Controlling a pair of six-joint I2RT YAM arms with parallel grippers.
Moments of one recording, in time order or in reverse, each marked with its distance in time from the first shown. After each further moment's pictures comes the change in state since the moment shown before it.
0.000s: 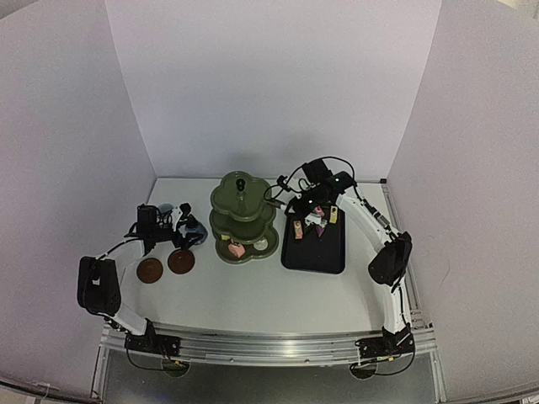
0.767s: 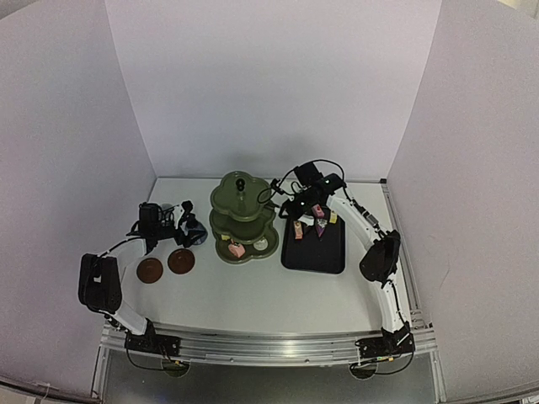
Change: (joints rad) left arm -0.017 0.029 0.018 0.067 -0.001 -0.011; right arm 0.016 0.123 0.098 0.001 0.003 0.006
